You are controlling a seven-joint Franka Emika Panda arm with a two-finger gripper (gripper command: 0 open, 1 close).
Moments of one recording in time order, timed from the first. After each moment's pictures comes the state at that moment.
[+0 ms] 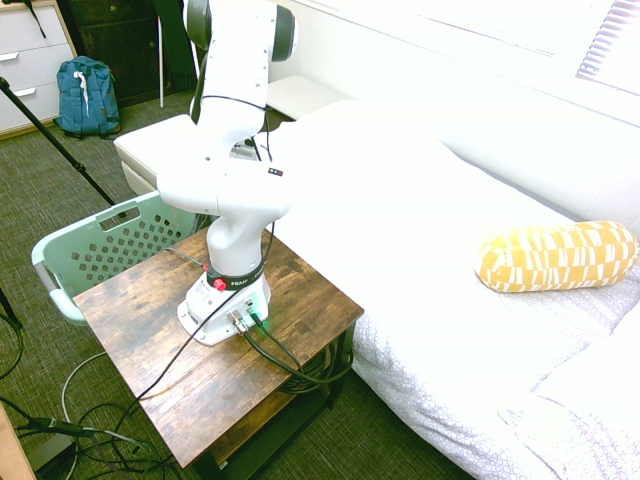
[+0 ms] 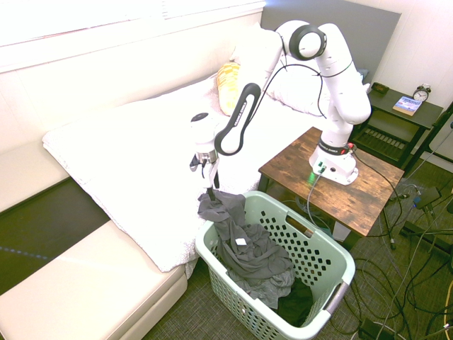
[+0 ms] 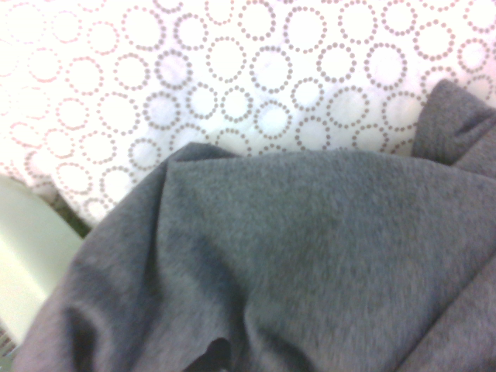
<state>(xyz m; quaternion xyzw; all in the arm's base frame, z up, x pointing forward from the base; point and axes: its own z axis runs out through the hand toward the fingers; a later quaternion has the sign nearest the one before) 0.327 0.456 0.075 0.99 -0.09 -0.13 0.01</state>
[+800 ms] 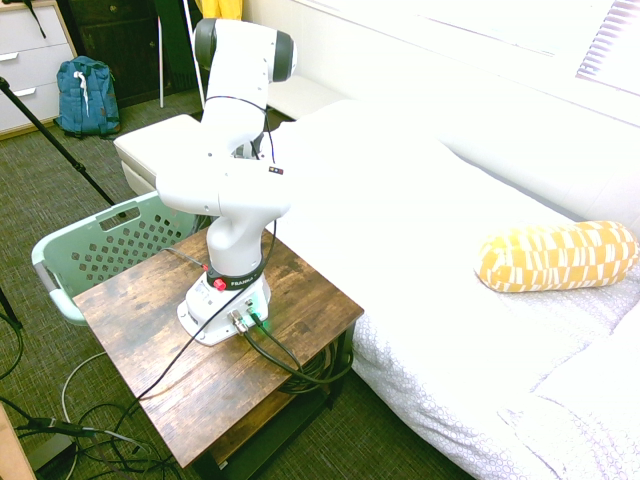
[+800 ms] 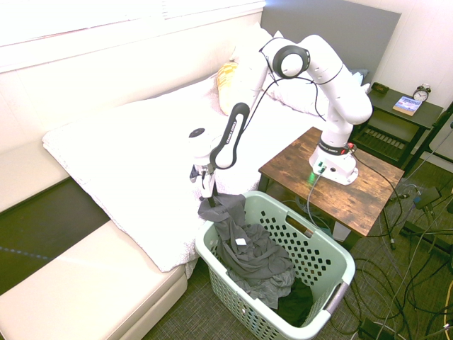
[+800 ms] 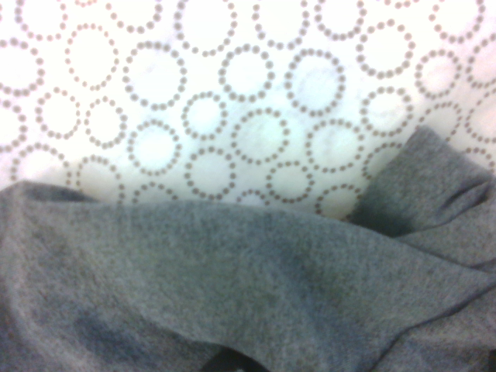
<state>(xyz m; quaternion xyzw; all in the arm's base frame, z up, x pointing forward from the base) 0.350 0.436 0.028 0.99 -0.07 -0.12 0.02</state>
